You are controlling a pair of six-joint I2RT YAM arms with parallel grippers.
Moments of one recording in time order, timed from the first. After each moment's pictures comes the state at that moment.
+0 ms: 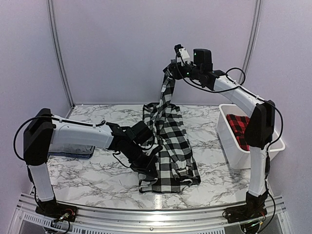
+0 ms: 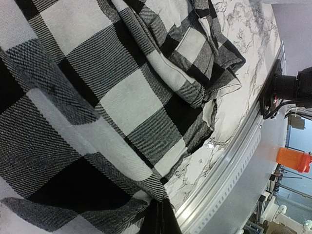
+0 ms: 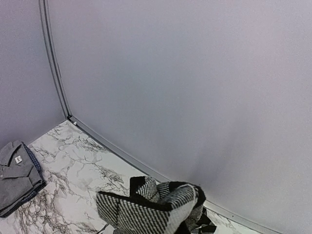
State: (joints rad) left arm -0.99 1.89 1.30 -0.51 0.49 -0.56; right arm 0.47 2.11 2.14 -0.20 -0.20 -0.04
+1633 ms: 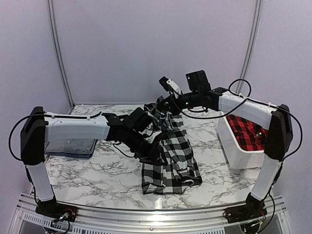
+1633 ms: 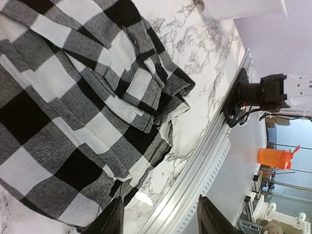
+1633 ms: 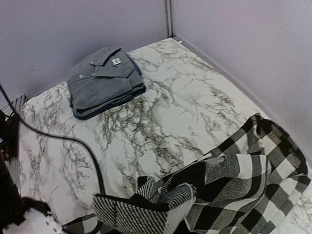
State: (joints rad) left arm -0.98 1.91 1.43 -0.51 0.55 -0.54; right arm 0.59 1.82 1.63 -0.30 -0.49 -0.15
